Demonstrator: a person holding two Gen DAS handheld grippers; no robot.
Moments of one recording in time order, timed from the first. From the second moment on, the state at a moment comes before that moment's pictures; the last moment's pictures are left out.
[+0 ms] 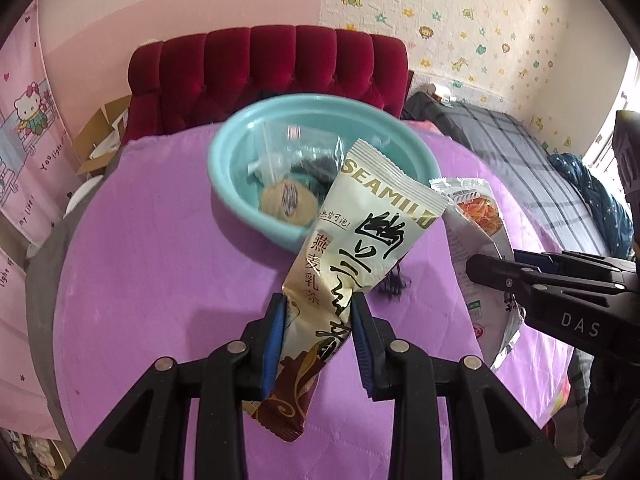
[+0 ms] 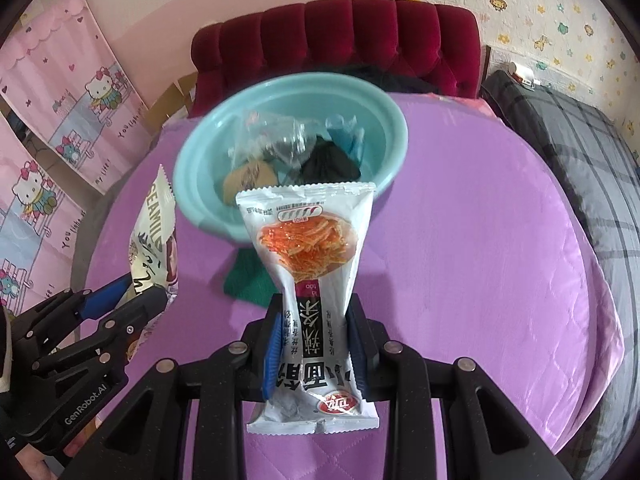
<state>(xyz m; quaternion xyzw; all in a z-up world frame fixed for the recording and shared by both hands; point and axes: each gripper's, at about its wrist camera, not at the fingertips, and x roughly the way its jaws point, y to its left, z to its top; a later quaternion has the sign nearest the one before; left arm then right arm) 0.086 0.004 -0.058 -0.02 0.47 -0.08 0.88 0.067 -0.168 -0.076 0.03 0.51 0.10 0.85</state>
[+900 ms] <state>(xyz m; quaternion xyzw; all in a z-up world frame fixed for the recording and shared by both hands) 0.188 0.005 -0.050 -0.03 0.46 -0.08 0.88 0.201 -0.159 -0.057 0.05 0.49 0.11 0.86</state>
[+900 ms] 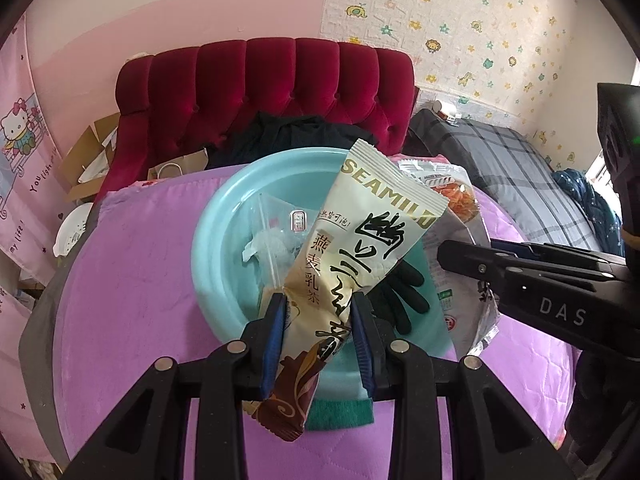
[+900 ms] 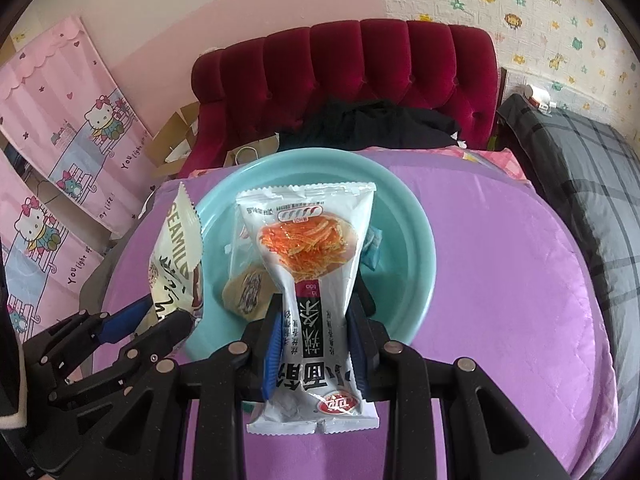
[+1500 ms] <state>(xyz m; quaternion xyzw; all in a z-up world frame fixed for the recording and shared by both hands) 0.254 0.005 -0.101 -0.05 0.49 -0.08 0.87 0.281 -0.154 -0.114 0.08 0.52 0.11 0.84</state>
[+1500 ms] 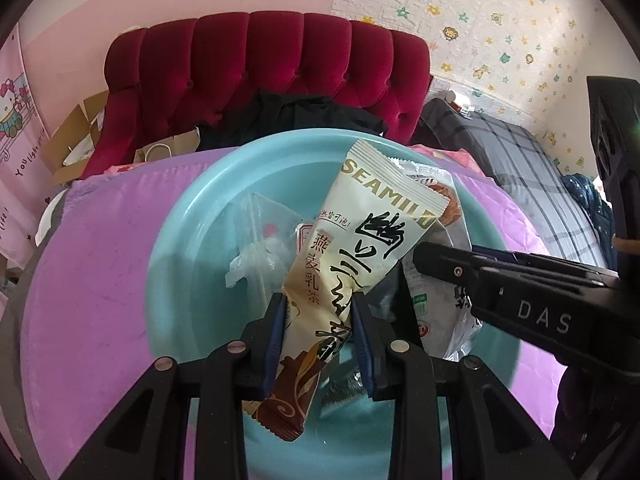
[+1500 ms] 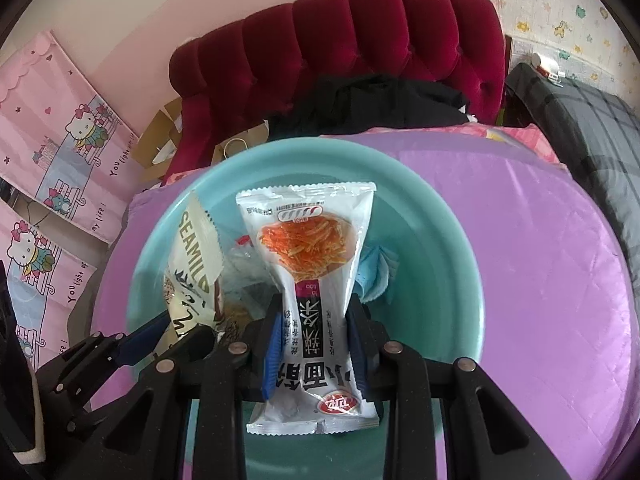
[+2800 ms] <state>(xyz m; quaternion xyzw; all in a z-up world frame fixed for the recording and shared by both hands) 0.240 0.007 -0.086 -0.01 0.45 -0.04 0.89 0.274 -0.157 -0.090 0.07 0.47 0.08 0.87</state>
